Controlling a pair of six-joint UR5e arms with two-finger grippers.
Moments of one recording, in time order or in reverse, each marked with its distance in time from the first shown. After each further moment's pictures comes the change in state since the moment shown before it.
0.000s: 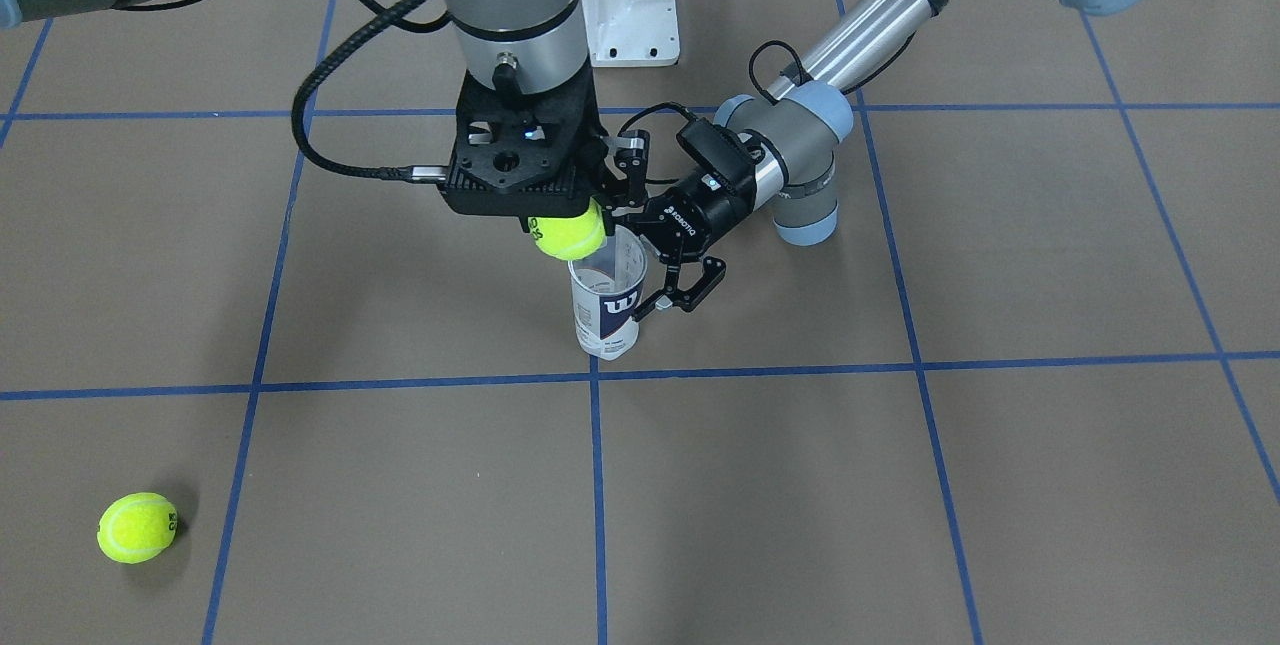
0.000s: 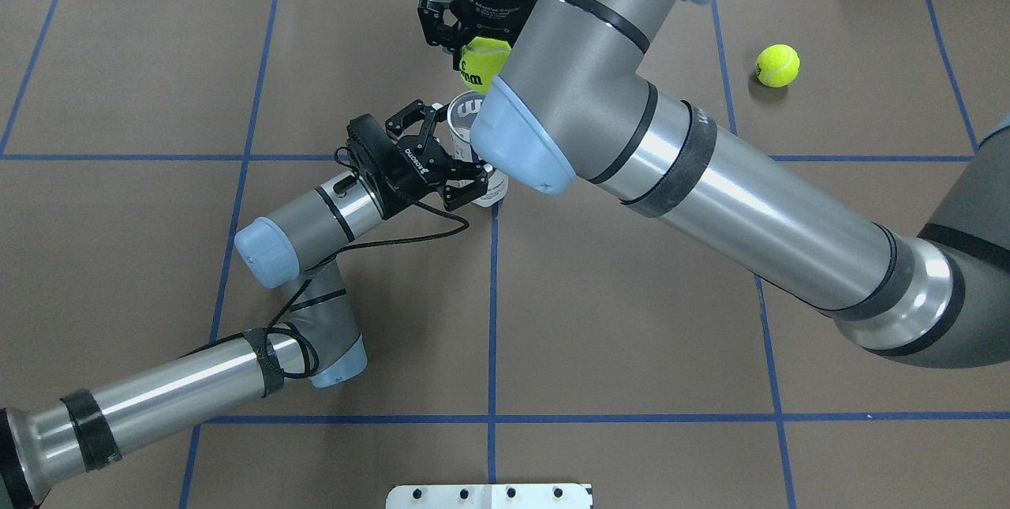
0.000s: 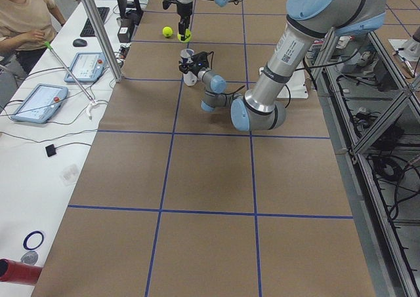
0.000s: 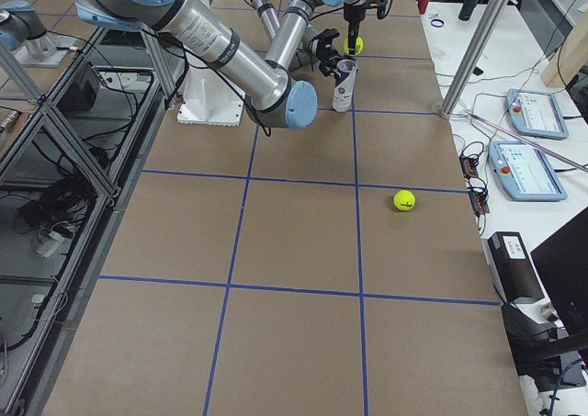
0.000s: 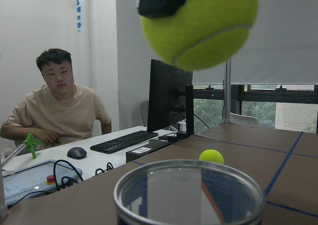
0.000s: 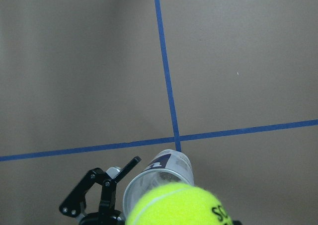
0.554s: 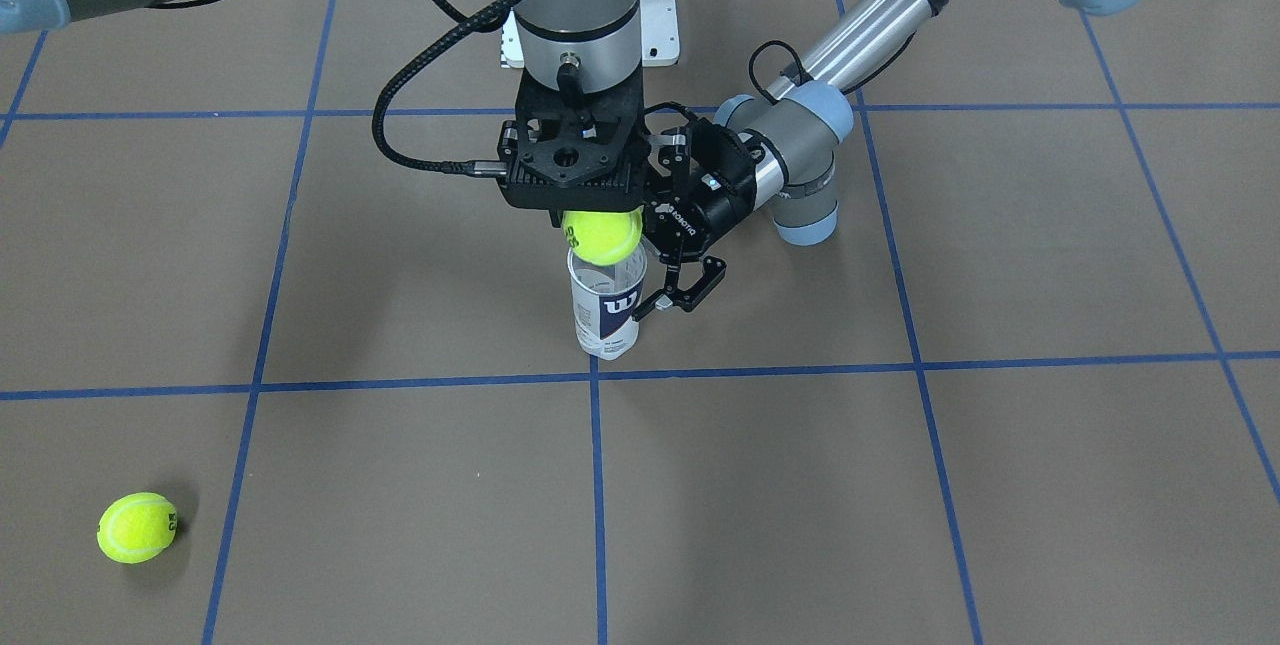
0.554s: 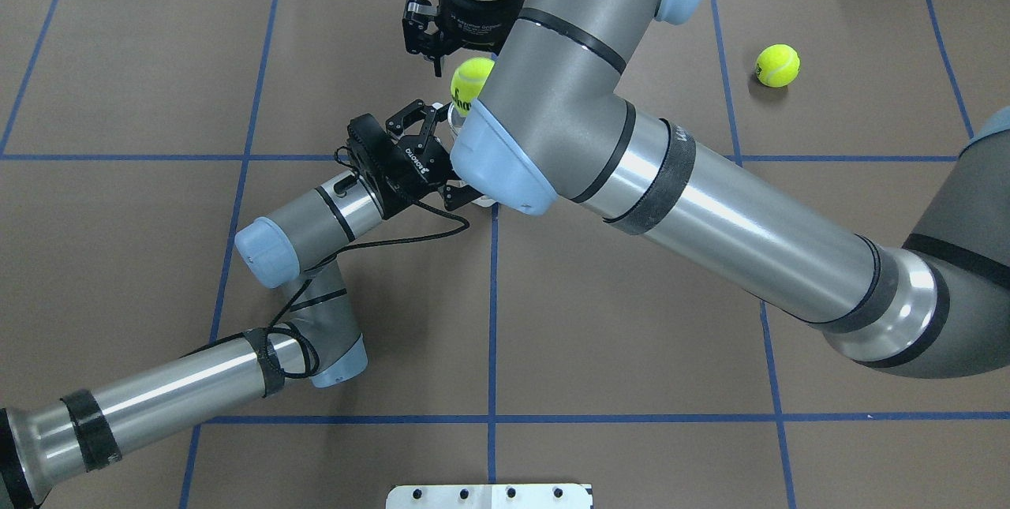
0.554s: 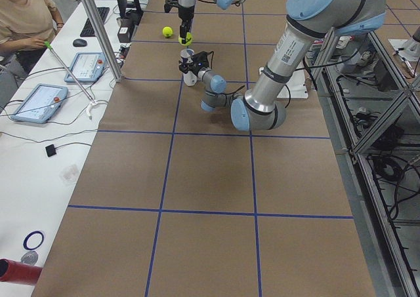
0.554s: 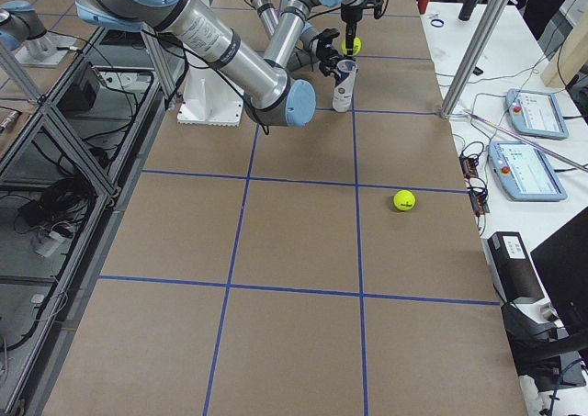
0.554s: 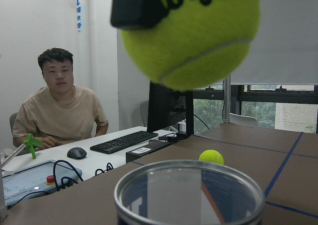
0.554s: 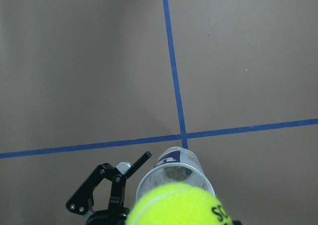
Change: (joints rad) left arm 0.000 -0.001 -0.001 0.000 0.000 0.000; right arm -0.025 0.007 -0.008 0.012 -0.040 0.032
